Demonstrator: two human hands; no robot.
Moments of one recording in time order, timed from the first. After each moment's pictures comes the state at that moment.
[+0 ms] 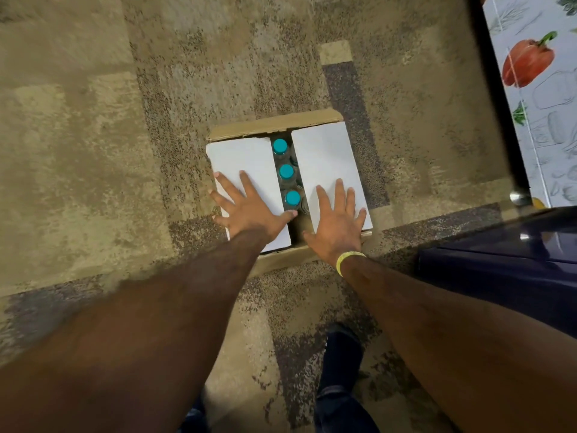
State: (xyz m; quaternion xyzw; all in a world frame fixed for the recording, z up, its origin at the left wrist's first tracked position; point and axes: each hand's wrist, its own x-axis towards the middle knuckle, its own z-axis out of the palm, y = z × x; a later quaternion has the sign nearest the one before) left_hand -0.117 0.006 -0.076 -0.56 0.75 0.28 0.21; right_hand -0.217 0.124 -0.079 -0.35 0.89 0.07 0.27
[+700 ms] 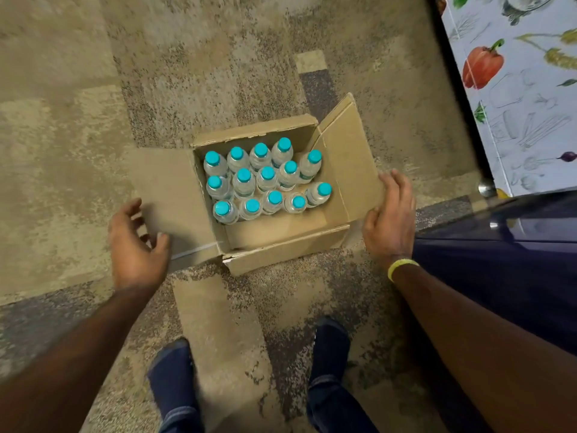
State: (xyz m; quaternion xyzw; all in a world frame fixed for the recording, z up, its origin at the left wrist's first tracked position) left_hand 0.032 -0.027 -0.029 -0.58 0.68 0.41 -0.17; right_hand -0.274 0.204 -0.017 -0.29 0.94 -0.19 0.04
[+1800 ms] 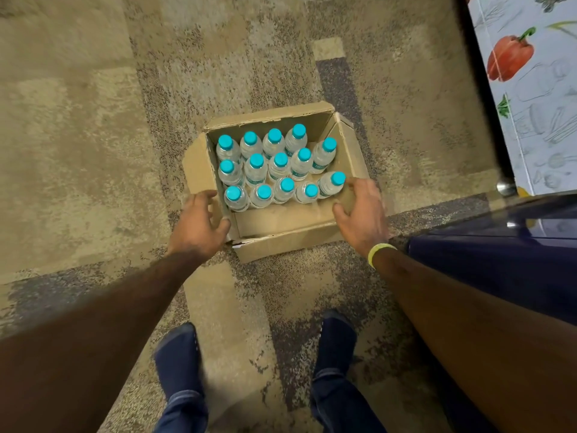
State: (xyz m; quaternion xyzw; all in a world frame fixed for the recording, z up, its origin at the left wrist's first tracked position) left_hand -0.007 -0.011 -0.064 -0.50 0.78 0.37 0.04; right_hand -0.244 0.170 -0.046 -0.30 0.92 -0.16 0.20
